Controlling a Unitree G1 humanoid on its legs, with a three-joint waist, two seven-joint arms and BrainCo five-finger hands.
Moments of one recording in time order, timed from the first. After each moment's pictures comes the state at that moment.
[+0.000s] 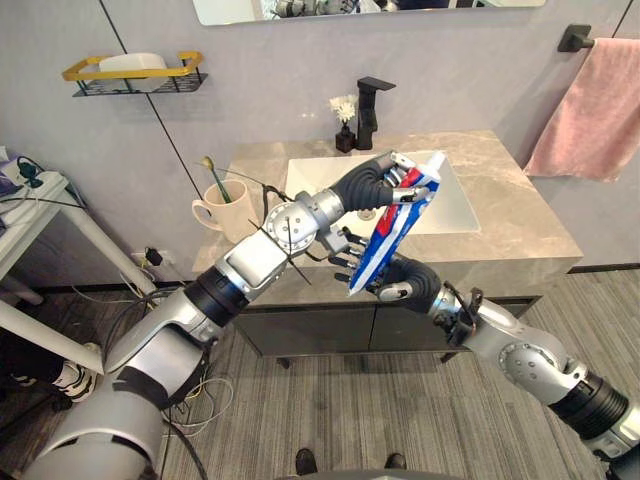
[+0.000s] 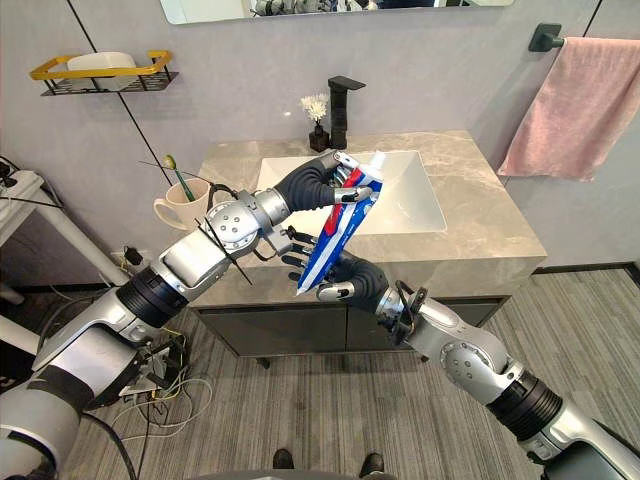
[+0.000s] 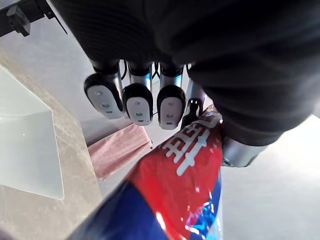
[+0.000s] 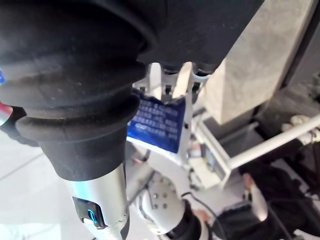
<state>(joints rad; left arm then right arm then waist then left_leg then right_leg) -0.92 0.46 -0.69 0.20 -0.42 -0.08 -0.15 -0.33 -0.78 0.54 -0.21 1.25 0.09 0.34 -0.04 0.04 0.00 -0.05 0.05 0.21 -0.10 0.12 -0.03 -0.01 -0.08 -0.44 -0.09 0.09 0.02</state>
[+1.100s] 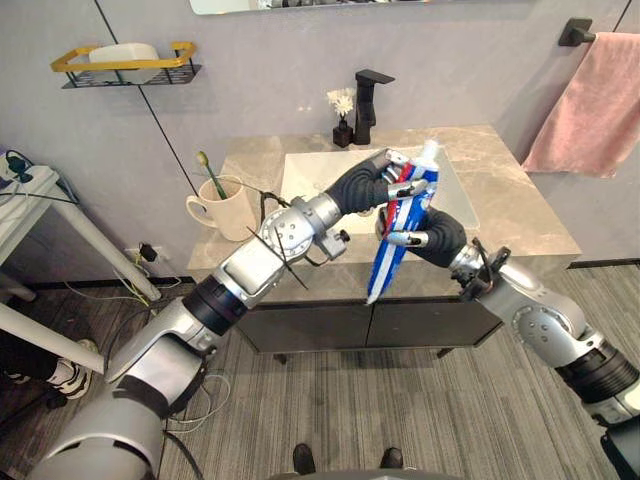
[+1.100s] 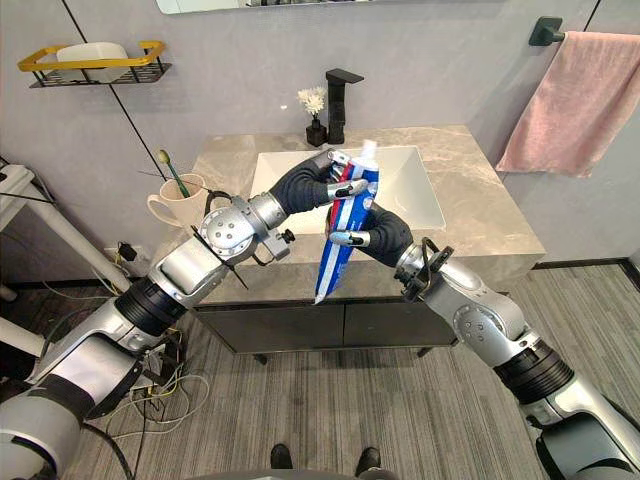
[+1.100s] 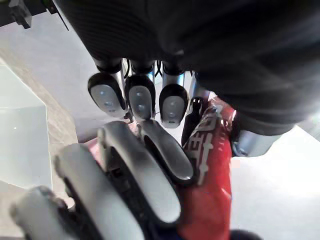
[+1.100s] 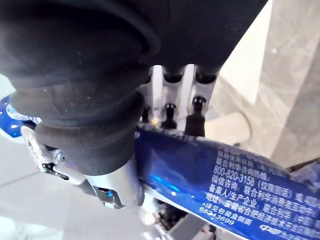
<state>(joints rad) -0.85 0.46 -0.65 0.15 -0.42 -0.11 -0.15 -0.46 -0.79 0.44 -0.12 1.21 0.07 0.31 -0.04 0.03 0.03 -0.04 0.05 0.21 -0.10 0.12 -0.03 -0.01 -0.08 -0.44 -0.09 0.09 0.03</state>
